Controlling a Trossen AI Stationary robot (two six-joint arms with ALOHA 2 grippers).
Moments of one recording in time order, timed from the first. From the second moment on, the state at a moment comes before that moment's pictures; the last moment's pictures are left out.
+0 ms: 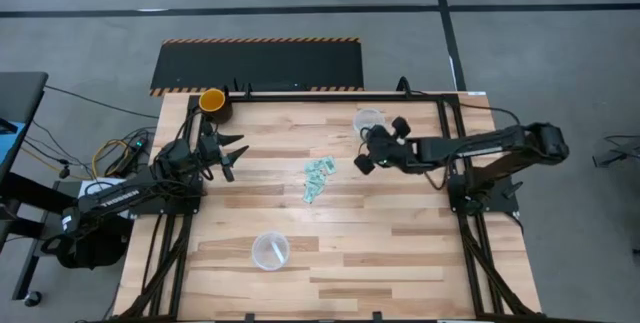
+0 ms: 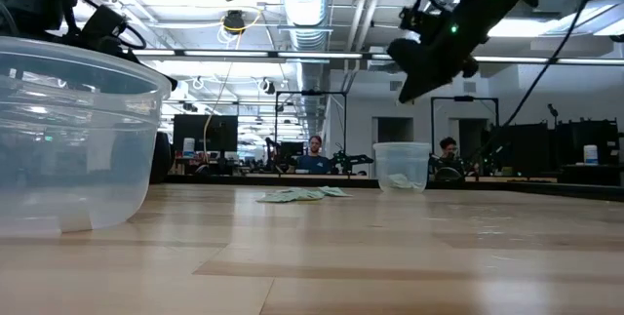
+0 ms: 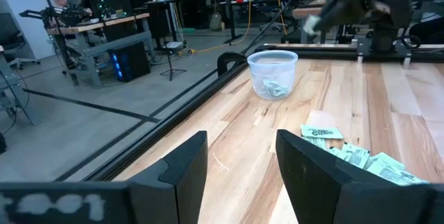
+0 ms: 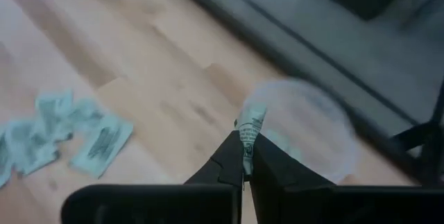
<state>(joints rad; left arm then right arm) 0.49 0.11 0.01 0.03 -0.01 0.11 -0.06 1.36 0.82 -0.31 0.70 0.33</state>
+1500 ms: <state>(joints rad) 0.49 0.11 0.01 0.03 -0.01 0.11 0.09 1.51 0.82 0.05 0.45 0.00</state>
